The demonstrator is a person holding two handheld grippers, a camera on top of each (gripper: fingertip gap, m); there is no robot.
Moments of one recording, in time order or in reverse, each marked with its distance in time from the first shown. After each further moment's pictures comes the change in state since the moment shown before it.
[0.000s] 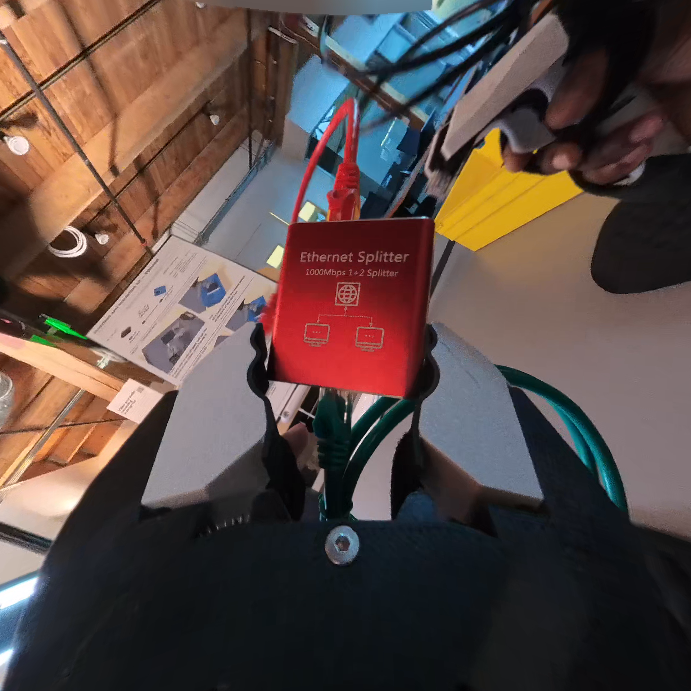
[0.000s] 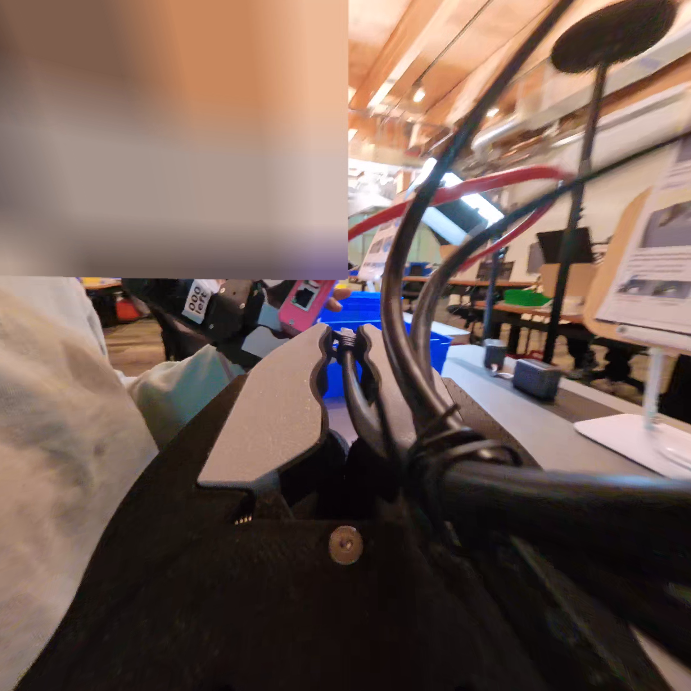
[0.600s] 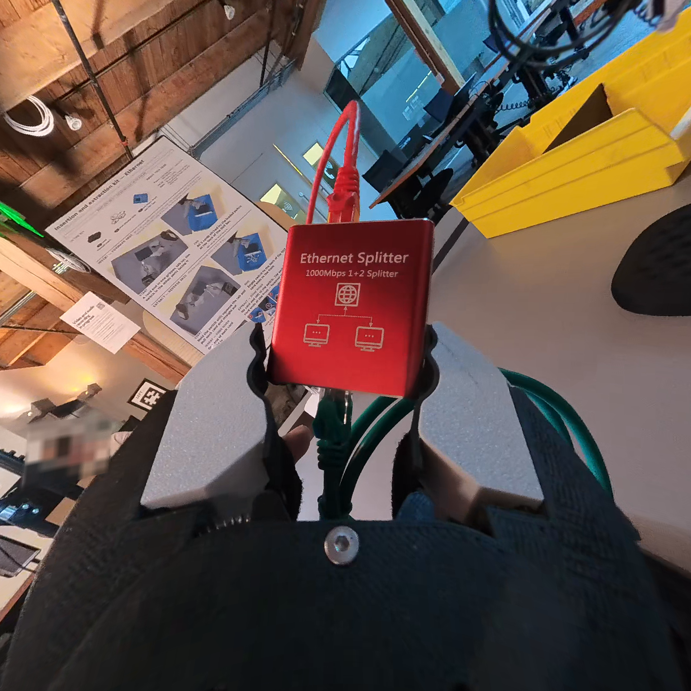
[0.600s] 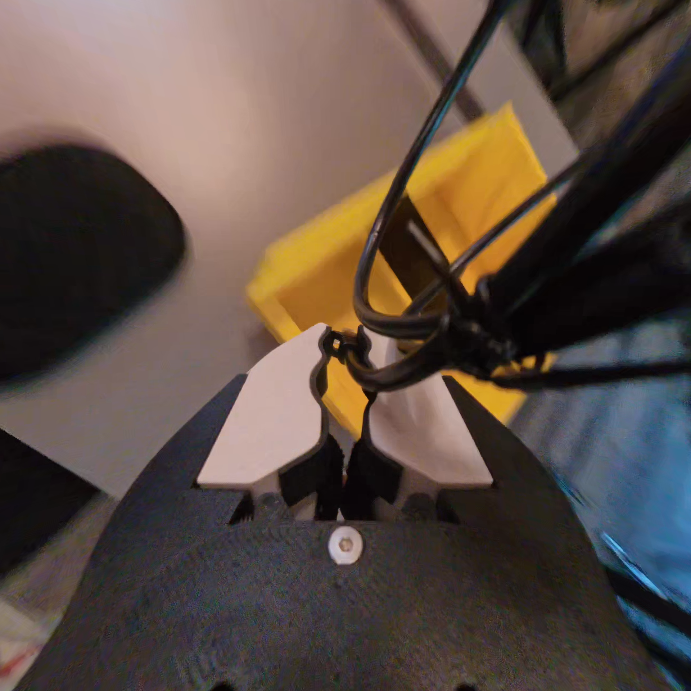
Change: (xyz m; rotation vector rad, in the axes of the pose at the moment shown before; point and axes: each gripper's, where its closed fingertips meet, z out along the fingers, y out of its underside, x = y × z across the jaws) left arm -0.009 0.032 0.003 -0.123 -0.045 -0.222; right arm 0.148 -0.018 -0.287 -1.314 0.660 -0.208
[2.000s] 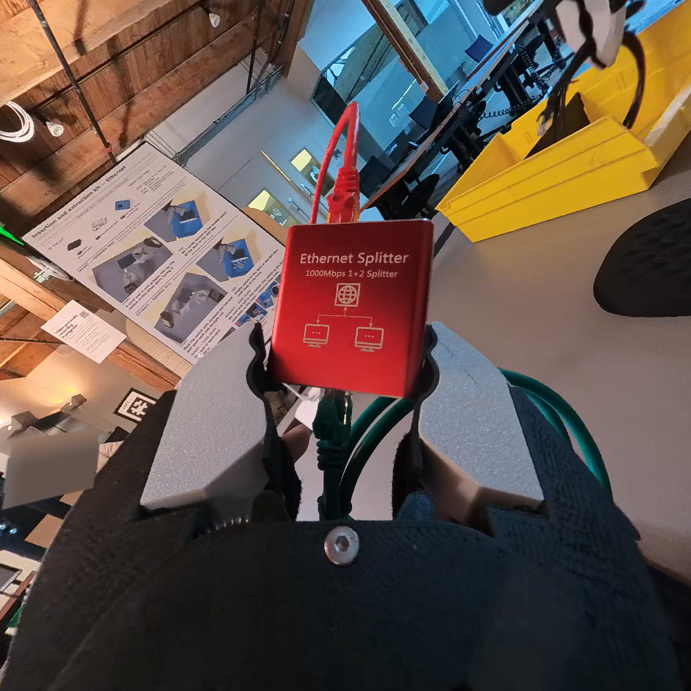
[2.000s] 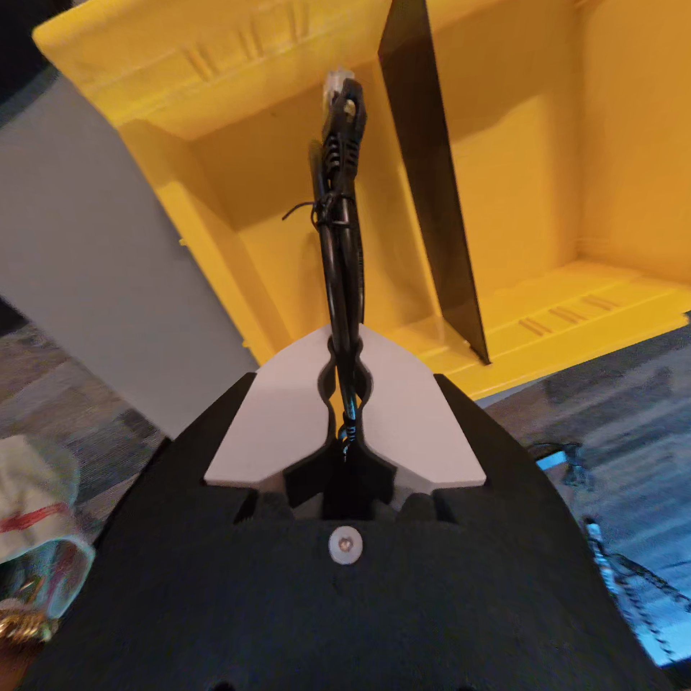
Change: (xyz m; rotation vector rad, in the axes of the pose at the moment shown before) left arm 0.008 -0.002 0.005 0.014 0.036 0.001; right arm 0.073 0.061 0.045 -0.425 -0.408 -0.175
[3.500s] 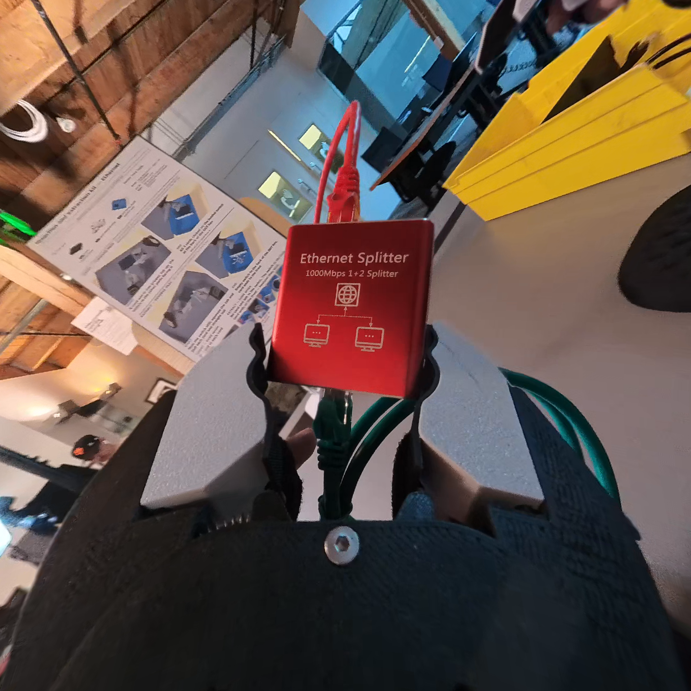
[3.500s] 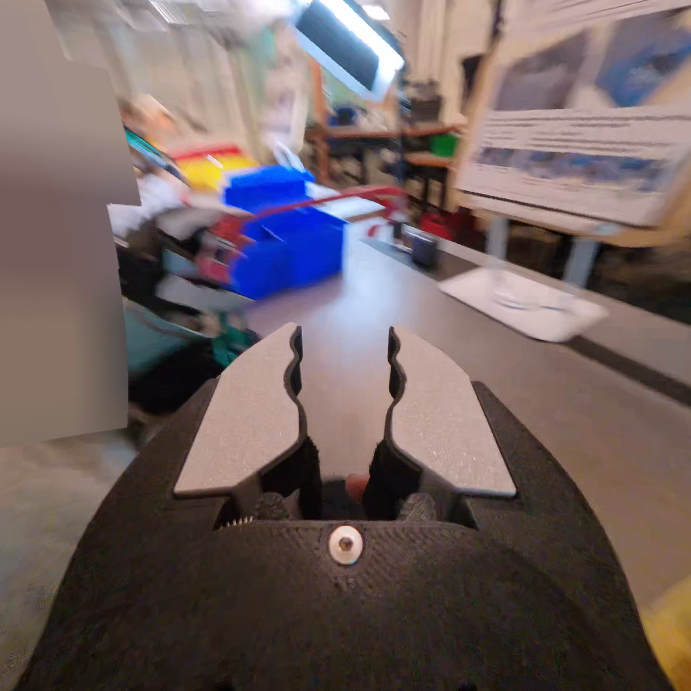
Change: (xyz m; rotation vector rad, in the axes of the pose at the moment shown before) left arm 0.017 0.001 0.023 -0.065 -0.038 0.068; right arm -0.159 -0.235 -0.088 1.337 -0.104 0.123
